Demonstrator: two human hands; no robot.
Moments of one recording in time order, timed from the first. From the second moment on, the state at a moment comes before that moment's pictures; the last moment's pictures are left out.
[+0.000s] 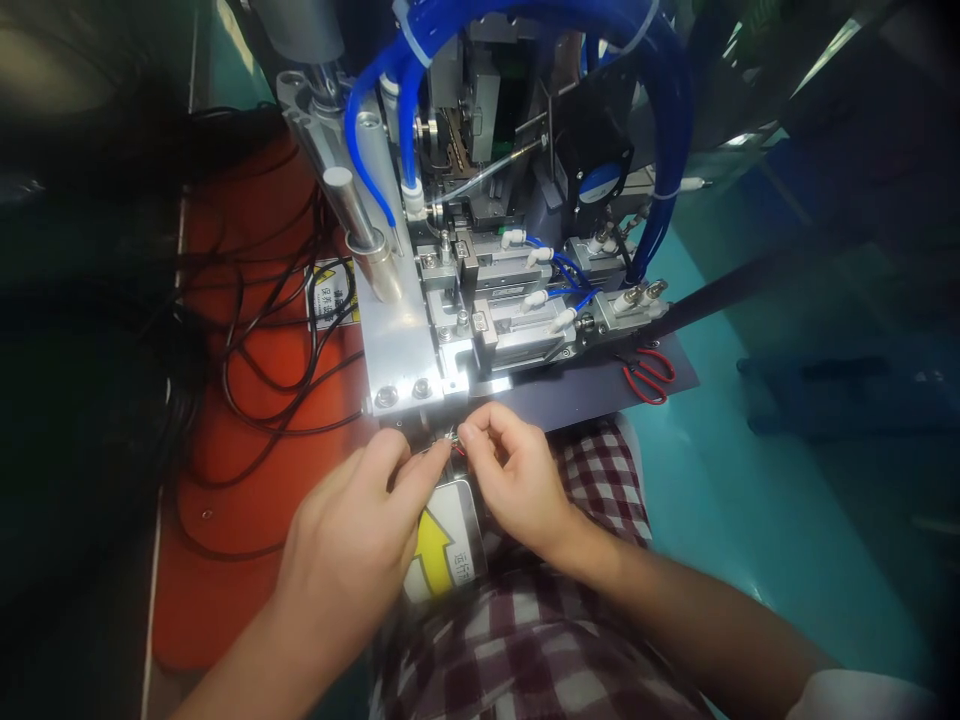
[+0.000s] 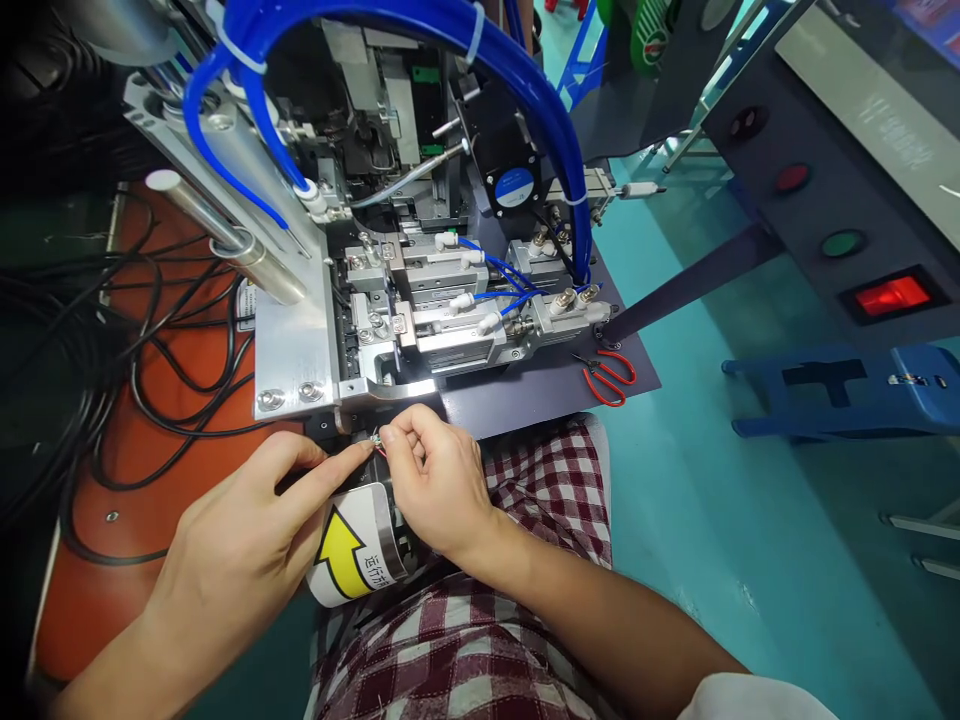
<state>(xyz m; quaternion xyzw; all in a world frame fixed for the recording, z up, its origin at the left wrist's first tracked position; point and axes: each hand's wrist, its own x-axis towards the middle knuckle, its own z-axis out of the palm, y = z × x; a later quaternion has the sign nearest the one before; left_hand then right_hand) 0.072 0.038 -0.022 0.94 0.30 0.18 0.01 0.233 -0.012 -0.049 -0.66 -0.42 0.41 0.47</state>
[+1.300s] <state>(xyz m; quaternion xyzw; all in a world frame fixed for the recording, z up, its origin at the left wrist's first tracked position) 0.070 0.041 -0.028 0.93 0.29 0.21 0.08 0.244 -0.014 -0.039 -0.66 -0.50 0.34 0.44</state>
